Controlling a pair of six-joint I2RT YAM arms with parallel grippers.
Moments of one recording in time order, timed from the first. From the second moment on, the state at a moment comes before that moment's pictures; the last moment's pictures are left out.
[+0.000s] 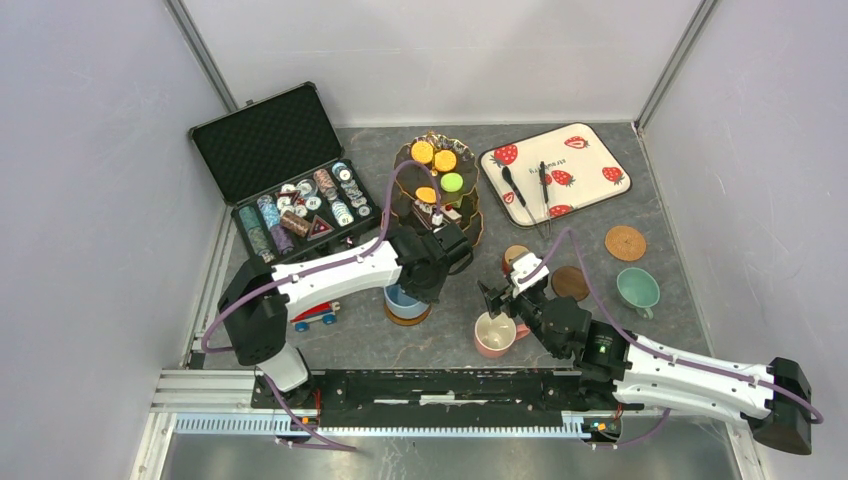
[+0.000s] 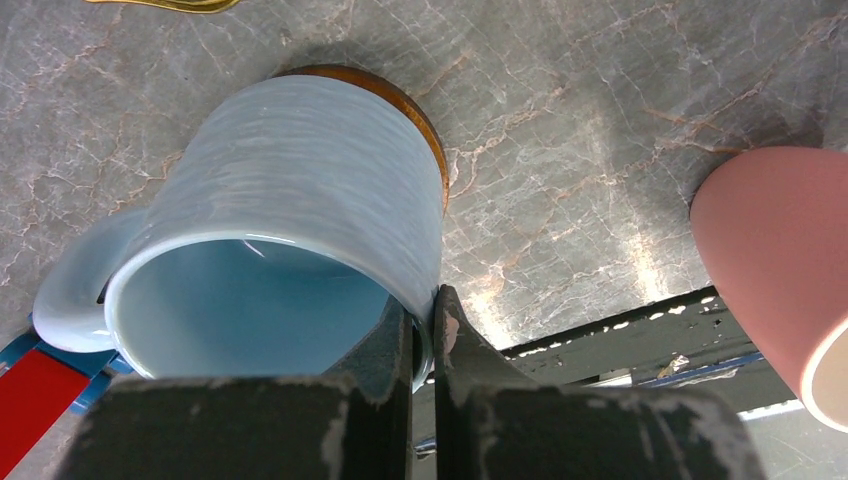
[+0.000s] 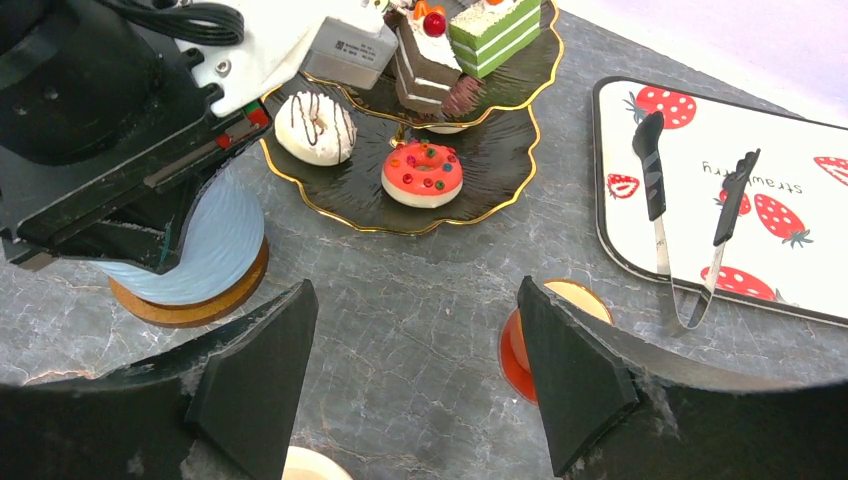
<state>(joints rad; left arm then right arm) -1.02 1.64 1.29 -0.95 -0.21 -0.55 1.18 0.62 0.33 0.16 0.63 -0.04</state>
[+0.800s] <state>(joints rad) -1.03 1.62 1.24 -0.93 -0.24 -0.55 1.18 0.65 0.33 0.16 0.63 -0.04</state>
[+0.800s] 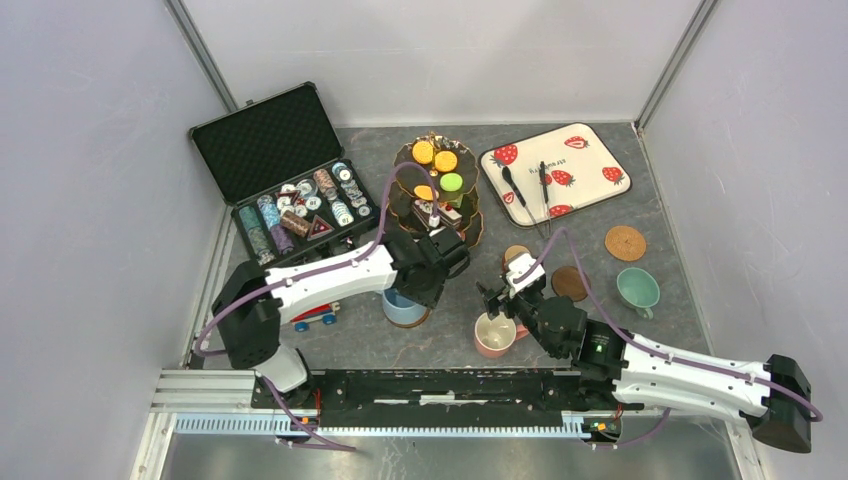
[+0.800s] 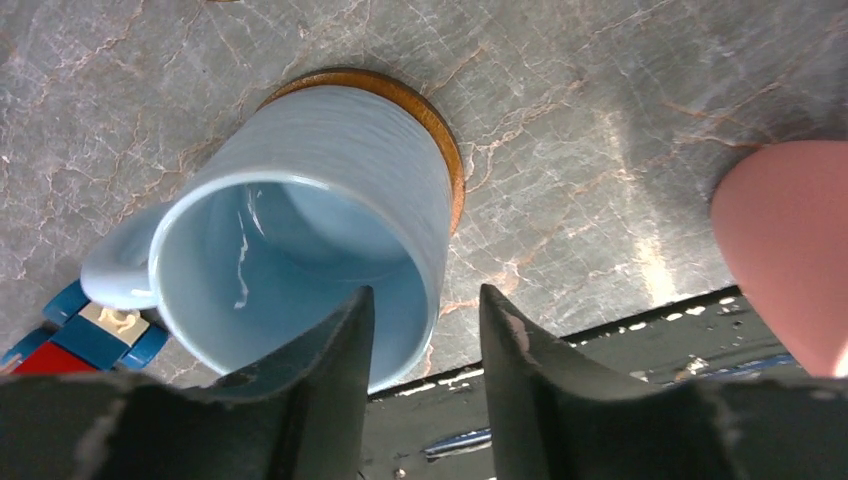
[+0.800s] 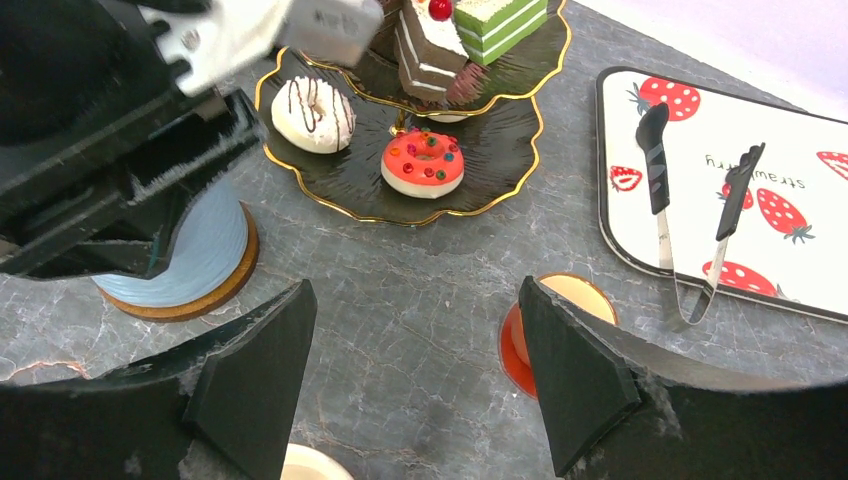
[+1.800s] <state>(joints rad) -1.03 0.79 1.14 -0.73 -0.54 -0.25 0.85 0.82 0.41 0.02 0.61 0.22</state>
